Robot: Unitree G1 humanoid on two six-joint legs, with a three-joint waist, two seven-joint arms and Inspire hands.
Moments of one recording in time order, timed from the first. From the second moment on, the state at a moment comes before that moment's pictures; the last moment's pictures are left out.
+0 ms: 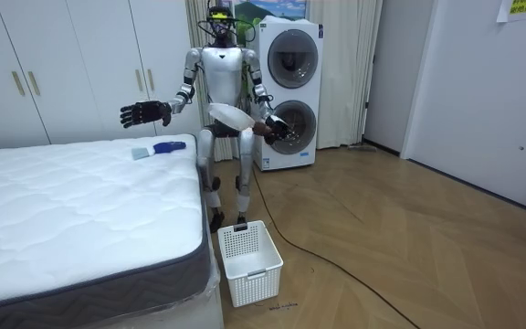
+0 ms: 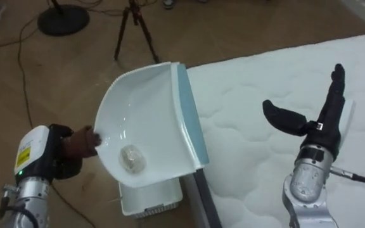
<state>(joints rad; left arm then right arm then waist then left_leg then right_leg) 0.09 0.27 -0.03 0.40 0.68 -0.11 0.39 0.00 -0.32 -0.02 0.26 0.07 -0.15 -0.55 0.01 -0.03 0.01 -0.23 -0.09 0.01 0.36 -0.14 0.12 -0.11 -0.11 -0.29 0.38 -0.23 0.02</state>
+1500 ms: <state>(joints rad) -0.40 0.50 -0.28 0.98 0.82 0.06 0.52 -0.18 -0.33 0.15 0.63 0.01 -0.13 -0.54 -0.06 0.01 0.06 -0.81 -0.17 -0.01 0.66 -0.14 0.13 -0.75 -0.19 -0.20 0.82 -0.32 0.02</state>
